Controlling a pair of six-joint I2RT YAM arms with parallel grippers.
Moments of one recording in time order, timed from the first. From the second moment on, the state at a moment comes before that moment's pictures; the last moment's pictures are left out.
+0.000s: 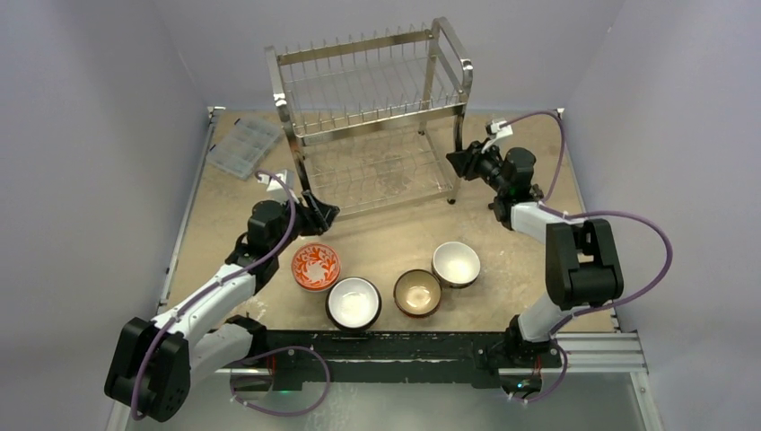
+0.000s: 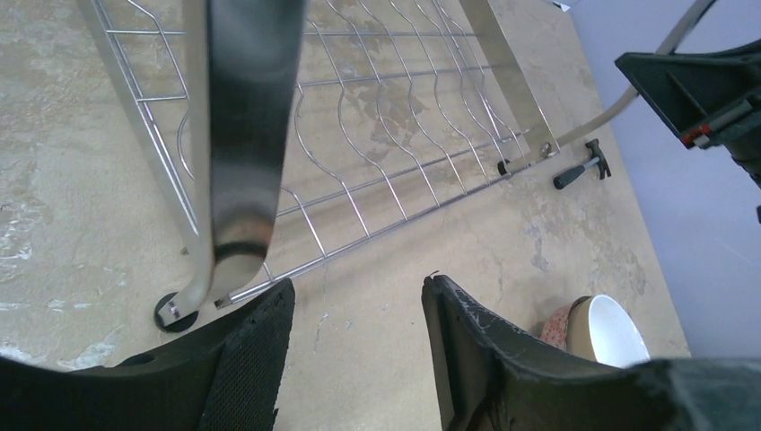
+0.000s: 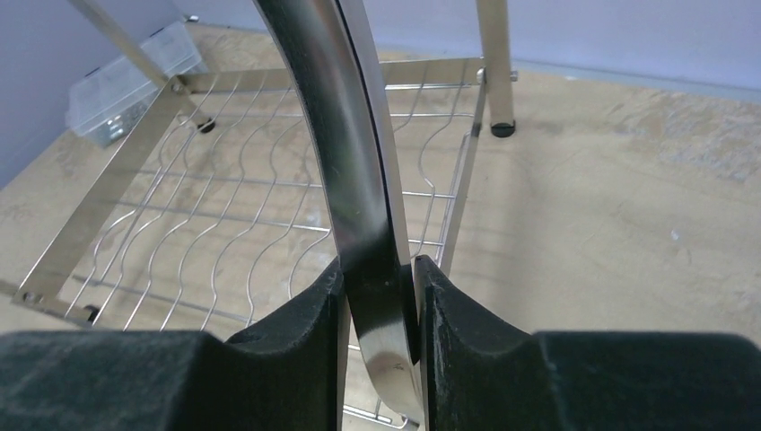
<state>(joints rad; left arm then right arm) -0.37 1.02 0.43 0.30 0.11 -0.61 0.09 1.65 0.83 0.72 -0.50 0.25</state>
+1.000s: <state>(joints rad) -0.38 1.37 0.77 0.20 0.12 -0.46 0.11 1.09 0.52 0.34 -0.26 0.29</state>
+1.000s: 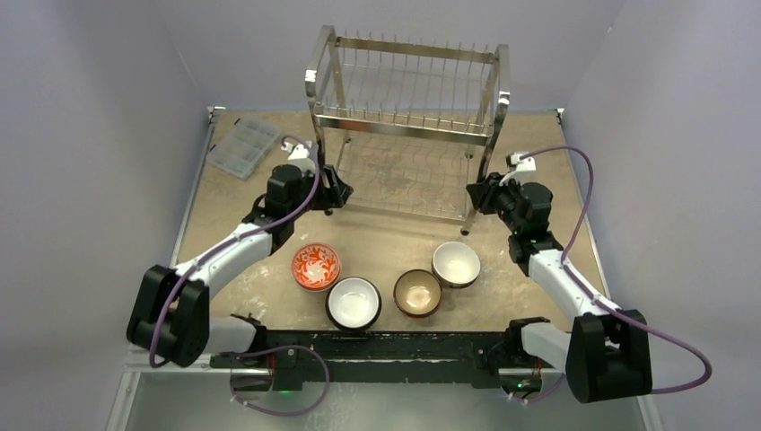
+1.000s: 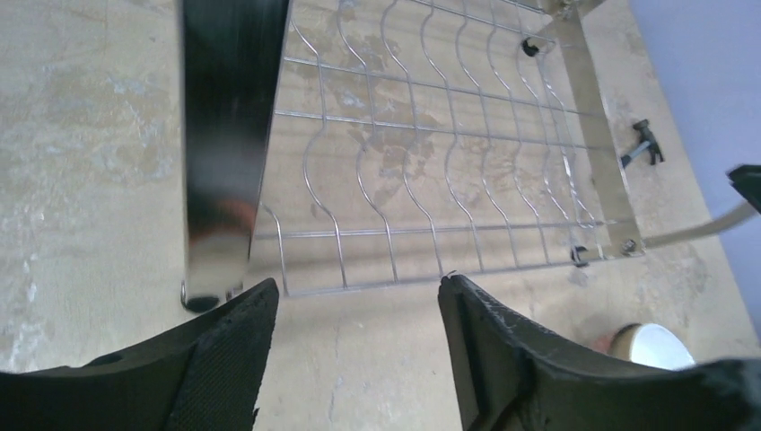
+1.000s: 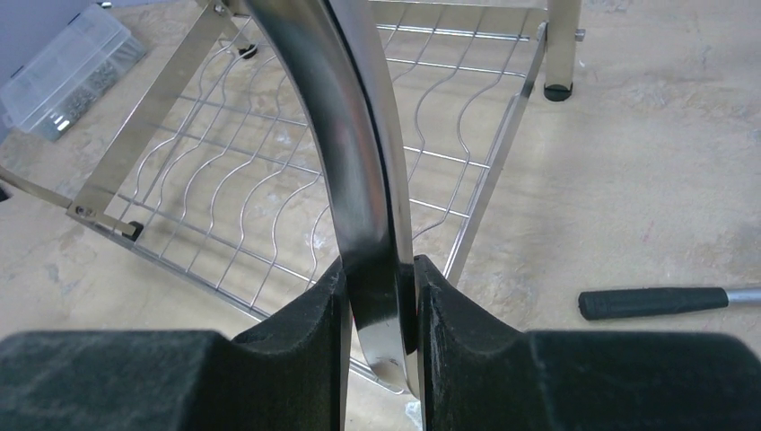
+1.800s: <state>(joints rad) -0.38 1.07 0.60 -0.02 -0.09 -0.49 0.10 1.22 0.68 0.31 -0.31 0.33</state>
